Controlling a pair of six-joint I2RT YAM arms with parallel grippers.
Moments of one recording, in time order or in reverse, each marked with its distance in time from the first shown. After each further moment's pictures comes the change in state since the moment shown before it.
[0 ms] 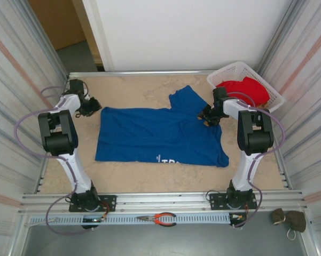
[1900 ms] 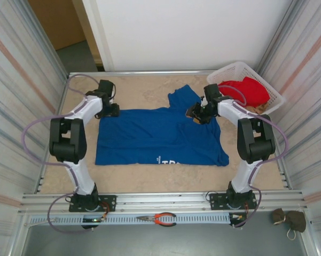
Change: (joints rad) left arm -0.318 -0.118 -0.060 -0.115 -0.418 0.256; right arm 0.121 -0.126 -0.021 -0.004 -0.109 -0.107
